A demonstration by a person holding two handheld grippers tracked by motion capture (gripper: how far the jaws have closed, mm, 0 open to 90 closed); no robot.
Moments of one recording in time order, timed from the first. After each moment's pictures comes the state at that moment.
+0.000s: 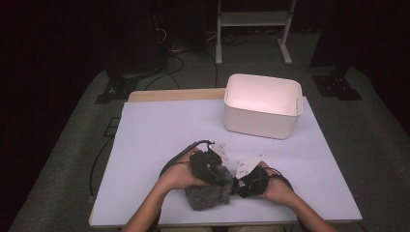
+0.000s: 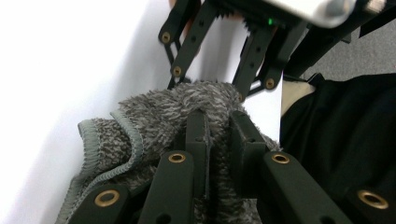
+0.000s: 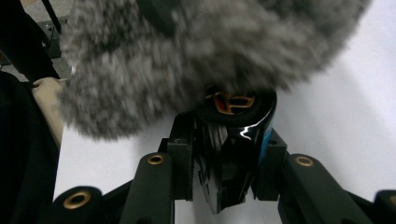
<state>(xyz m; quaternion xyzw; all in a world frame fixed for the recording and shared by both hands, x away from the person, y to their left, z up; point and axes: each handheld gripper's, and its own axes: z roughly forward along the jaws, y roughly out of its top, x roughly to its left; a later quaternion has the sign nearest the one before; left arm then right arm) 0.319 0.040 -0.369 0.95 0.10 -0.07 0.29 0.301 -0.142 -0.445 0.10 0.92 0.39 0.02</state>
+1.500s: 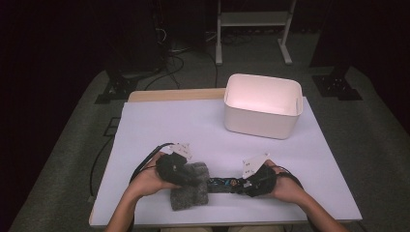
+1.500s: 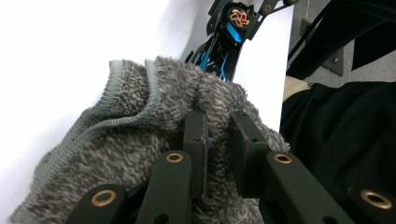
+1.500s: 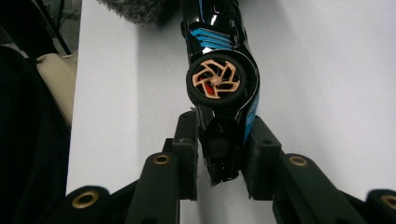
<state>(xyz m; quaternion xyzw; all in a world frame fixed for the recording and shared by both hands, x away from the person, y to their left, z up) 0.314 0.135 -0.380 0.92 0.18 -0.09 0.35 0.299 -0.158 -0.432 0.09 0.93 0.35 0.03</state>
